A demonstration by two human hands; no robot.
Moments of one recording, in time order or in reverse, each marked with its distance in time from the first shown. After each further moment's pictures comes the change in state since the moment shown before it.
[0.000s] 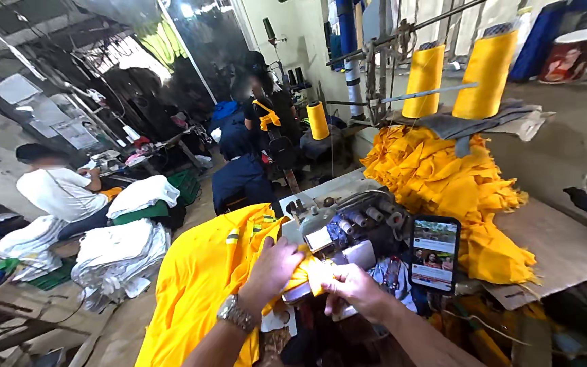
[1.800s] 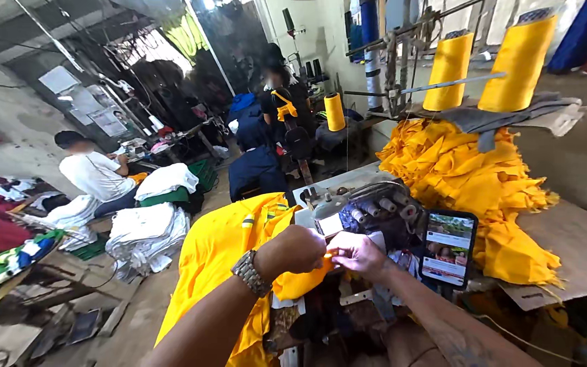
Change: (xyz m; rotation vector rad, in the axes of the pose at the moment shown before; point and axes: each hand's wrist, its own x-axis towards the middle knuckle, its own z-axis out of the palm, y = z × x) left_hand 0.019 0.036 -0.089 -0.039 -0.446 0.208; right_hand 0.033 -0.009 -0.029 -0.727 0.058 -0.472
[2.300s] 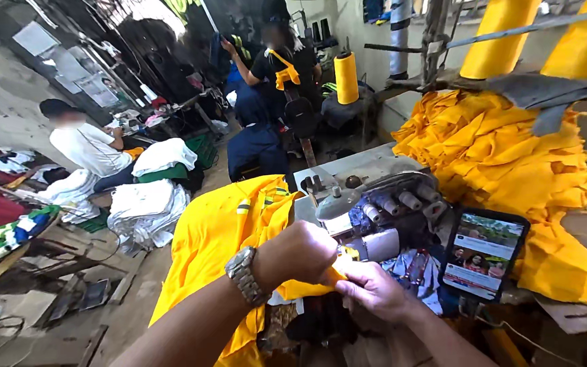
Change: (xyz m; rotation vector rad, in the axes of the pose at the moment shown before) left_hand 0.018 -0.019 0.034 0.089 0.363 0.259; right_hand -0.039 0.018 0.026 0.289 -0.140 0.024
